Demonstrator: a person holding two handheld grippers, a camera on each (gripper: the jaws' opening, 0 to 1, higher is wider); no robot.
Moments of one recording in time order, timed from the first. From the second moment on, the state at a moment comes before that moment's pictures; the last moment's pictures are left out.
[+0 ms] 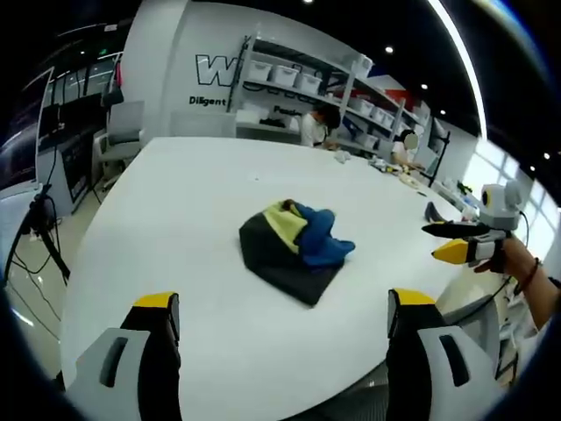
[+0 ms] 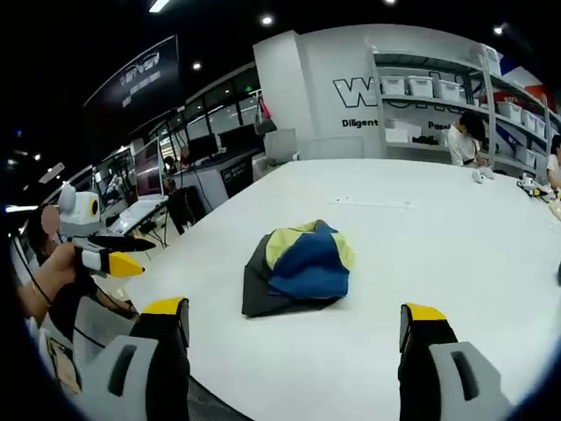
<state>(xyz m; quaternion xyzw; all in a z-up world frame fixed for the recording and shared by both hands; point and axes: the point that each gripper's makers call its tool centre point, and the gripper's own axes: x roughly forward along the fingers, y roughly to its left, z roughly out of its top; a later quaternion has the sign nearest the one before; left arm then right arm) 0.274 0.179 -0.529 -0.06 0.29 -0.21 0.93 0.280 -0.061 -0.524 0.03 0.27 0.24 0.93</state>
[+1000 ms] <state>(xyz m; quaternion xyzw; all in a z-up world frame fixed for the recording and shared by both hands) 0.279 0.184 -0.530 -0.06 0.29 -0.21 0.93 0.282 -0.055 -0.522 0.03 0.27 0.25 0.93</state>
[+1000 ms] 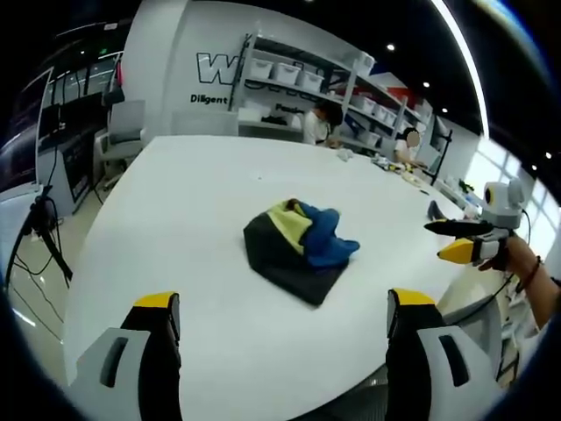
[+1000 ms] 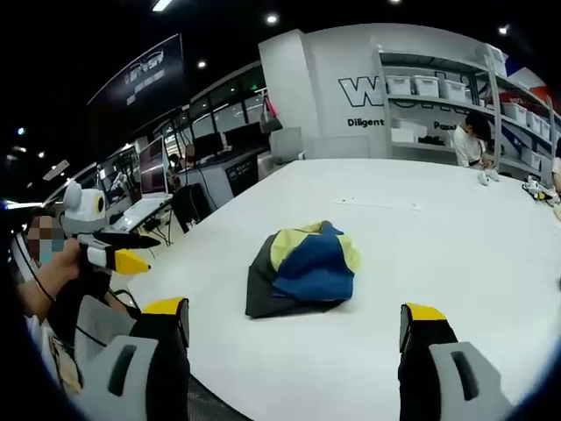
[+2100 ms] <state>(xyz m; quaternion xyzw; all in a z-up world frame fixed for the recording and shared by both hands) 0.285 0.181 -0.531 -0.05 0.30 -0.22 0.93 0.286 -0.047 -0.527 0.03 0.27 0.26 0.93</state>
